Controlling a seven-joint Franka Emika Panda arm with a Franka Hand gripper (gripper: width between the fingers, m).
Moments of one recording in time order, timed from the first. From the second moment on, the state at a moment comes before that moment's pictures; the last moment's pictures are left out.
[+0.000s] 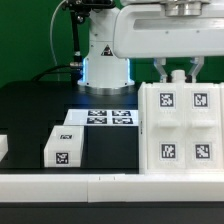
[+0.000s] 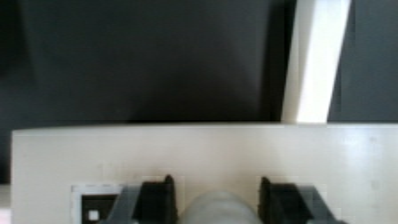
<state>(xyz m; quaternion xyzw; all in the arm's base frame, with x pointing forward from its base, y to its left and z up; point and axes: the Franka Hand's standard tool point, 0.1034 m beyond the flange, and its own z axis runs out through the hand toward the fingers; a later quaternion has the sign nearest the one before) 0.579 0.079 0.134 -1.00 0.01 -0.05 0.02</state>
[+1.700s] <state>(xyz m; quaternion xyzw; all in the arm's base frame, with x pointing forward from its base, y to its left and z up) 0.621 0.079 0.138 -1.00 0.02 -0.05 0.01</state>
